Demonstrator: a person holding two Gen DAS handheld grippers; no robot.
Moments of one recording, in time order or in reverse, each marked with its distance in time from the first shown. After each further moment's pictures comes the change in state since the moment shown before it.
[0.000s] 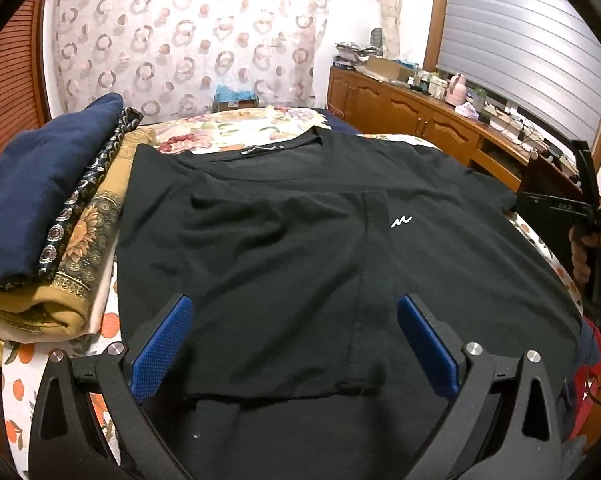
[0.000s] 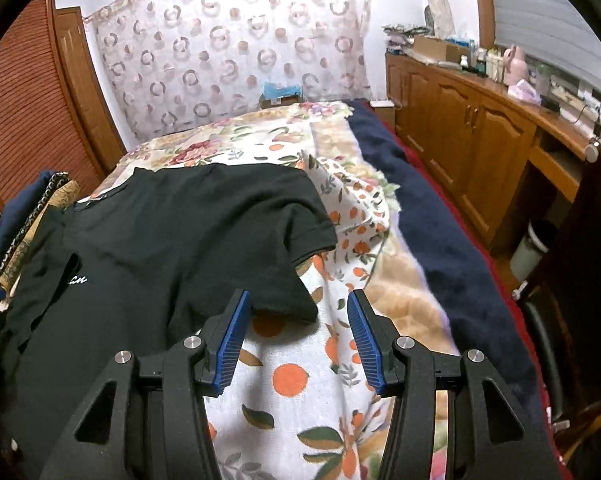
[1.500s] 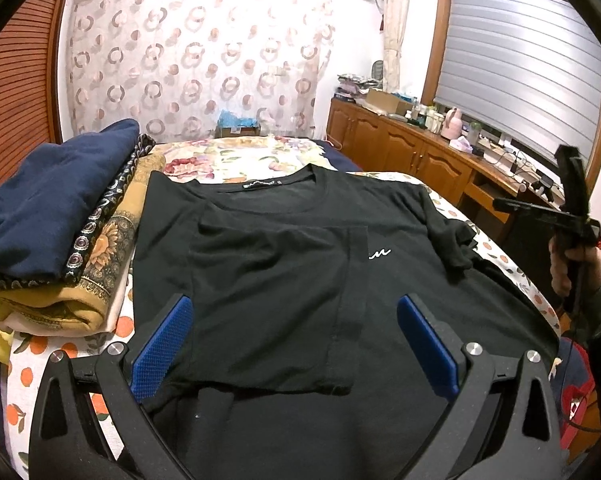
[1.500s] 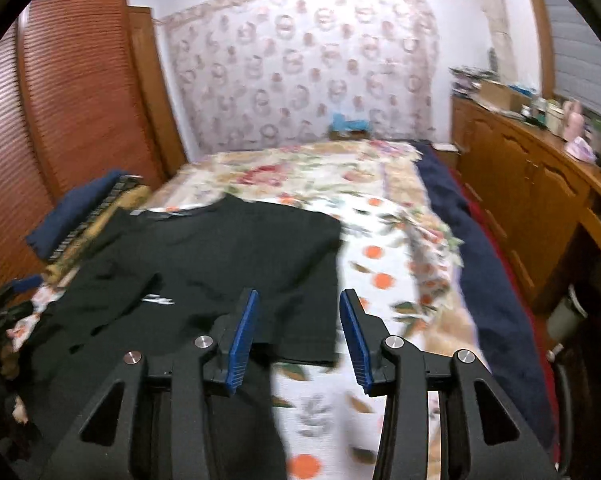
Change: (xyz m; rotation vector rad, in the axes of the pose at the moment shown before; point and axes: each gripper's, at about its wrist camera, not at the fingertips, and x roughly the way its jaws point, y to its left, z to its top) left arm -0.033 0.000 -0.001 -0.049 -0.114 -0.023; right arm -0.031 0.038 0.024 -0.139 -0.109 0.135
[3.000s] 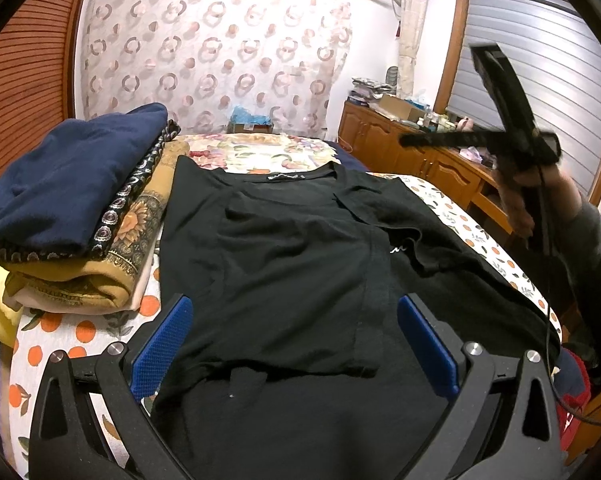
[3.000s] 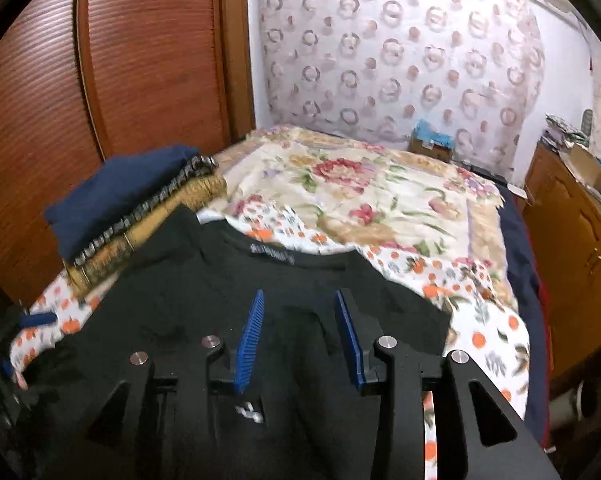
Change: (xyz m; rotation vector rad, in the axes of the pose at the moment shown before) left arm -0.008 0.026 -0.011 -0.065 -0.004 0.016; right arm 0.076 0.148 0.107 -0.297 0.092 0.149
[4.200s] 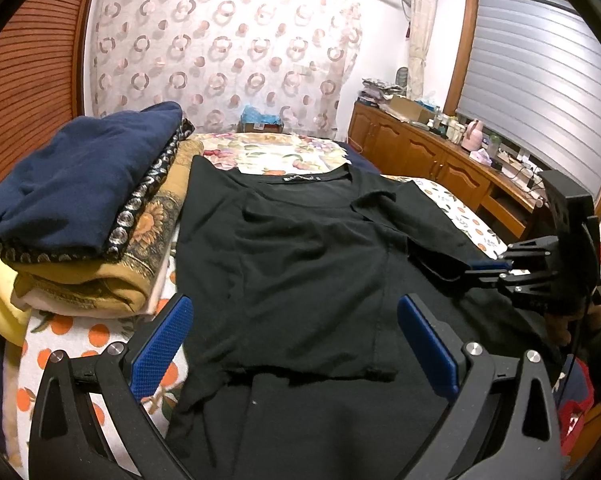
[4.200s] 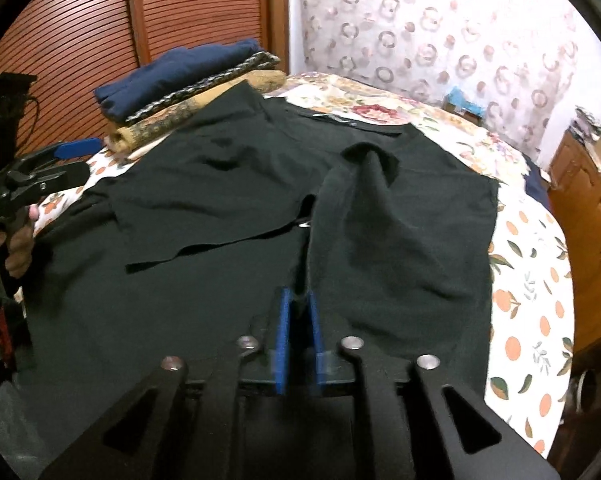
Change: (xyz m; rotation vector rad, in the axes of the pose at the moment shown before) left arm 0.003 0.012 0.003 -0.013 -0.003 0.031; right arm -0.011 0.045 -0.094 -0.089 0.130 0.075
